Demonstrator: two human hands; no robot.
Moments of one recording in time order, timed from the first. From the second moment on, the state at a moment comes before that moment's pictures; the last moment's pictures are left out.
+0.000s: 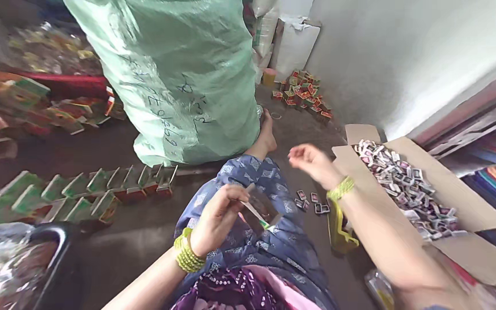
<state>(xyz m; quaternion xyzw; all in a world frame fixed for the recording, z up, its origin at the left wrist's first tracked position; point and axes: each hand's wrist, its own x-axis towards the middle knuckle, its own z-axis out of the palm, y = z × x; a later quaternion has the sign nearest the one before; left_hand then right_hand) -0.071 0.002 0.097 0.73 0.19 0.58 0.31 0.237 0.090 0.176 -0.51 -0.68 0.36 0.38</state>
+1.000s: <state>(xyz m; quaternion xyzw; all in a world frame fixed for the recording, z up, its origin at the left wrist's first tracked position) -0.004 0.003 0.008 0.72 0.20 0.49 0.45 0.213 -0.055 0.035 -0.42 -0.74 0.31 0.42</state>
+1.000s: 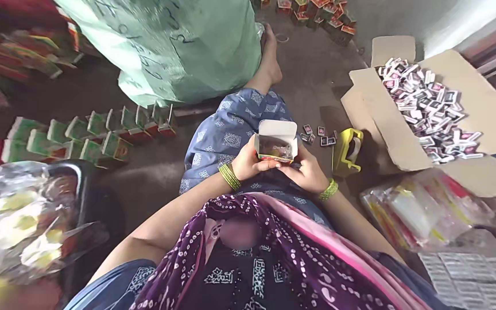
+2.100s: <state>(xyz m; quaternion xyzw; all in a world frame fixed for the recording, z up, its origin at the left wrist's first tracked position) 0.003 0.004 0.010 0.80 0.36 0.21 0.43 0.286 -0.048 0.052 -0.59 -0.61 0.17 0.50</state>
